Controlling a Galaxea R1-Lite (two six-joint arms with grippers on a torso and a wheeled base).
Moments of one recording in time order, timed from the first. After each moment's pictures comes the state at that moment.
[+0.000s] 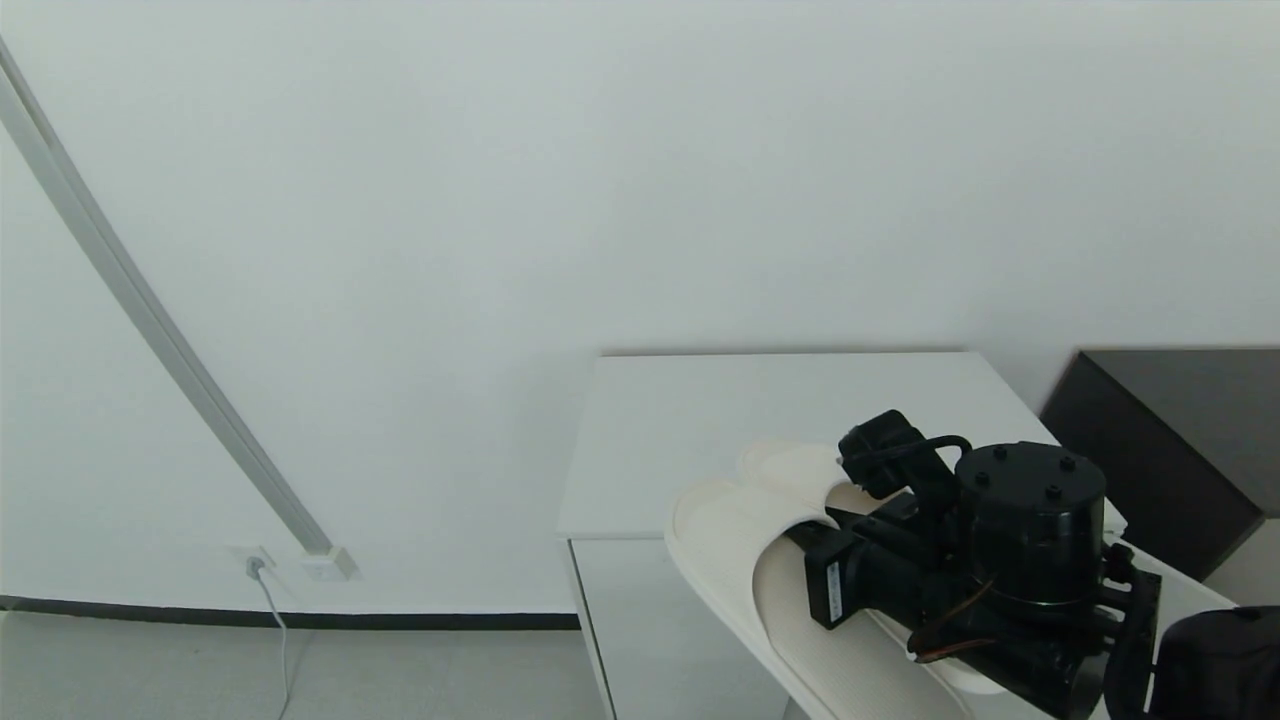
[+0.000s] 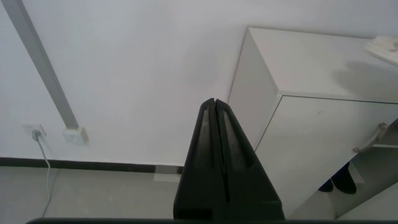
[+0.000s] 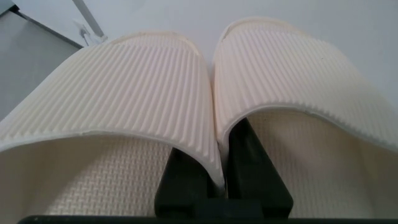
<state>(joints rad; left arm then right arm) 0.00 0.00 0.00 0.00 0.03 -0.09 0.81 1.76 -0.59 -0.92 -0.20 0.08</state>
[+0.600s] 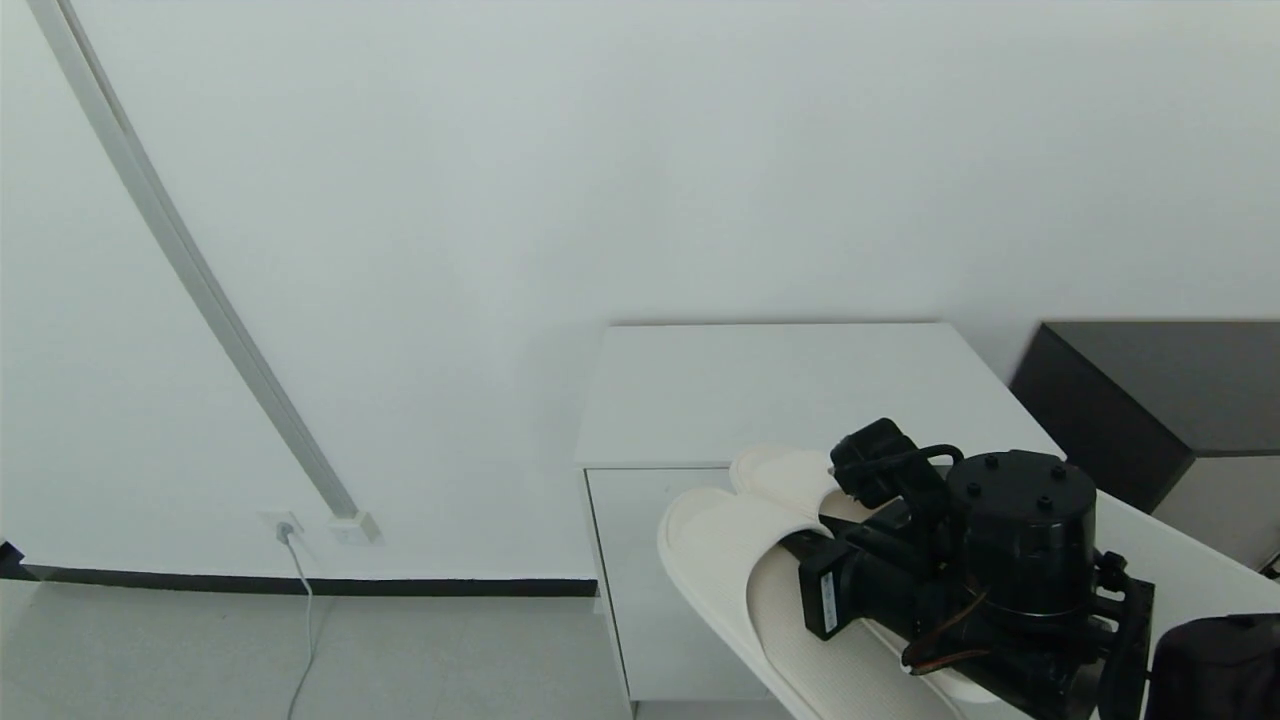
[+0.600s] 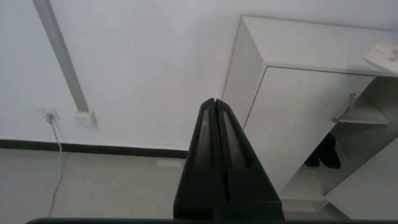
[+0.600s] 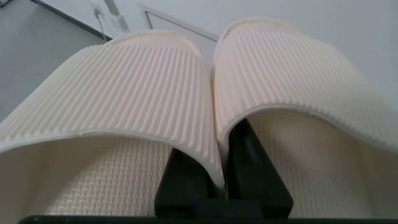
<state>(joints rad) 0.00 0.00 0.00 0.00 0.03 -0.09 0.81 1.77 -0.58 -0.92 -0.20 0.08</state>
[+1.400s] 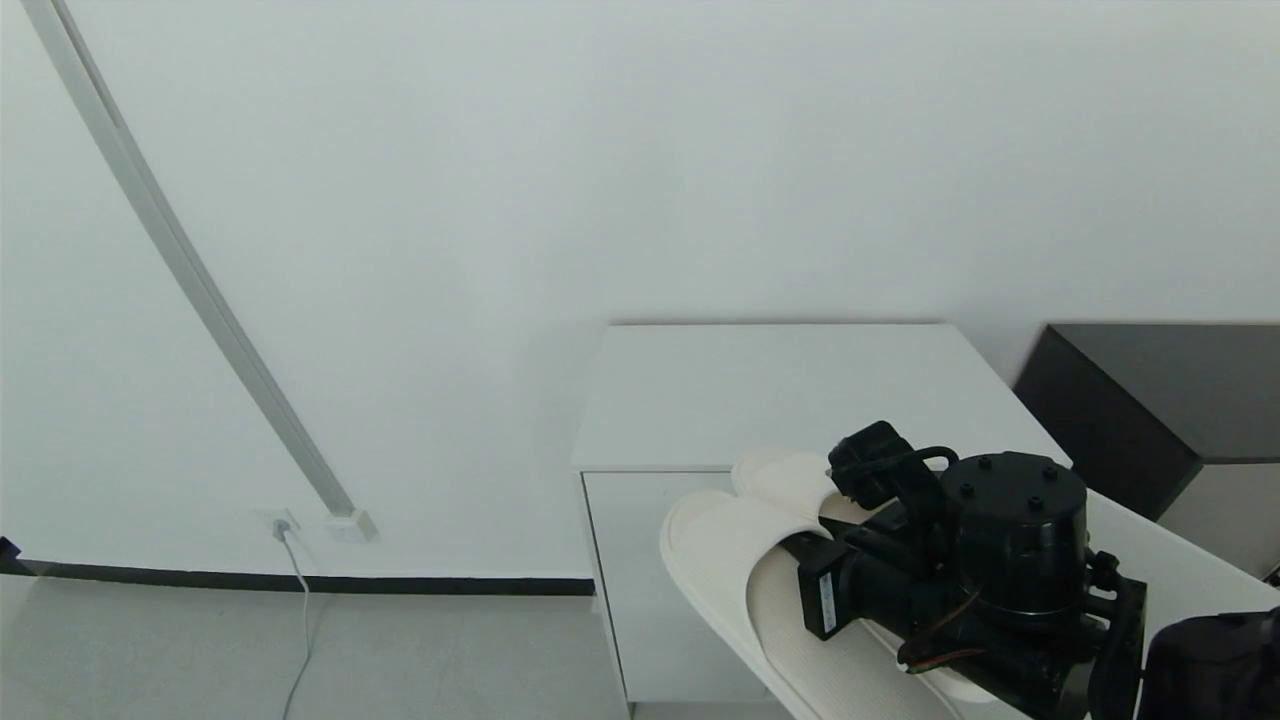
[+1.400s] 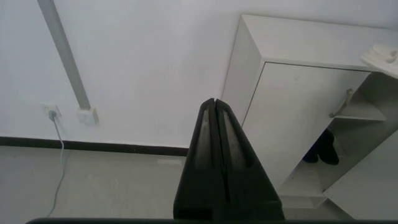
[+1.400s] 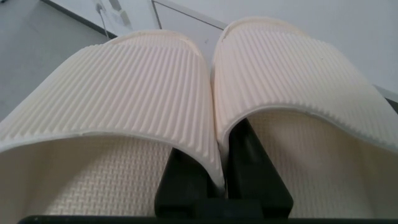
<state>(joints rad) 0.00 0.00 0.00 0.00 0.03 -0.09 0.81 1.78 -0.58 -0.92 -0.20 0.08</state>
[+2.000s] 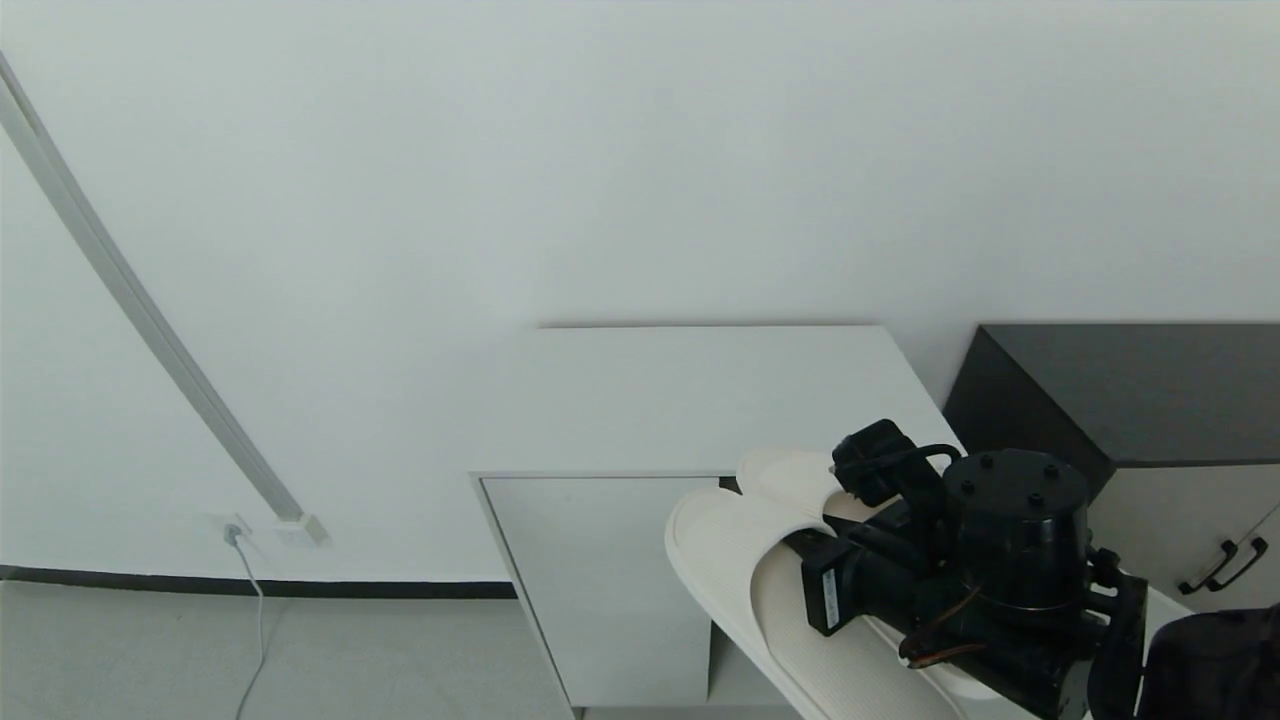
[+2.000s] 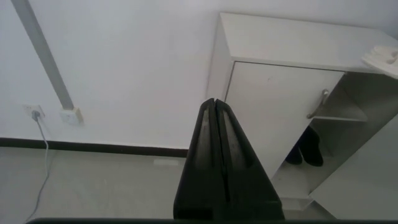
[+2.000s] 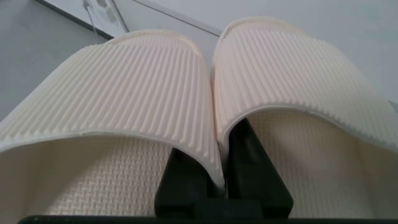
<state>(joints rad) 0.00 0.00 0.00 0.00 0.03 -0.09 0.81 1.78 -0.58 -0.92 -0.20 0.08</state>
